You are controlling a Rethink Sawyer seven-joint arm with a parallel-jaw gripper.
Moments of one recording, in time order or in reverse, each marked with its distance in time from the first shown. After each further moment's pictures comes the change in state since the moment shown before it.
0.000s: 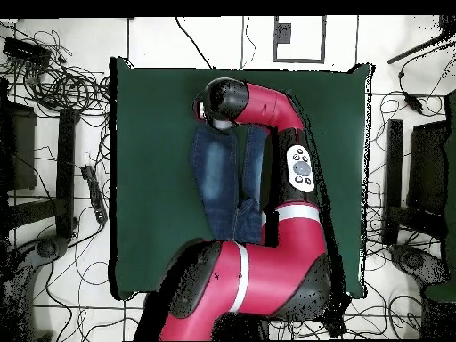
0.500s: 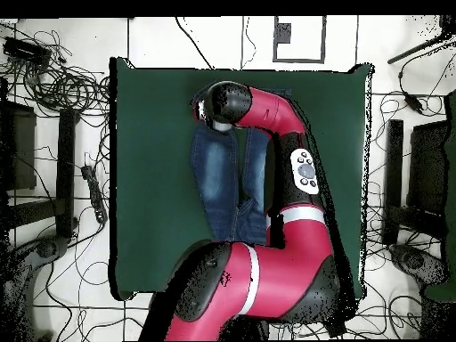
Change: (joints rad) arm -0.020 -0.021 0.032 0.058 0.016 -0.043 0.000
